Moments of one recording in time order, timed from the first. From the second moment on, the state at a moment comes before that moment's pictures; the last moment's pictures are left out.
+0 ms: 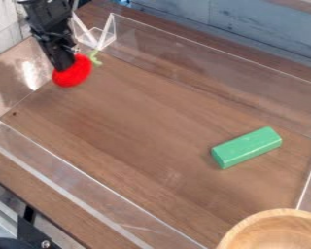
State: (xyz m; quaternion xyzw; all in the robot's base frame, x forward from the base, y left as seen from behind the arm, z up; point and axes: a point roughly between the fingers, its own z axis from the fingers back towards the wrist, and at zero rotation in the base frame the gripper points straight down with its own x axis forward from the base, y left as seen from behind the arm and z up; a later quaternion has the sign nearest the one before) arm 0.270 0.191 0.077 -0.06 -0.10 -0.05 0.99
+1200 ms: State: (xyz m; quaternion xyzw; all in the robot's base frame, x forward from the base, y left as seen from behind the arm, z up) arm 0.276 0.199 0.067 -0.12 -0.08 -0.02 0.99
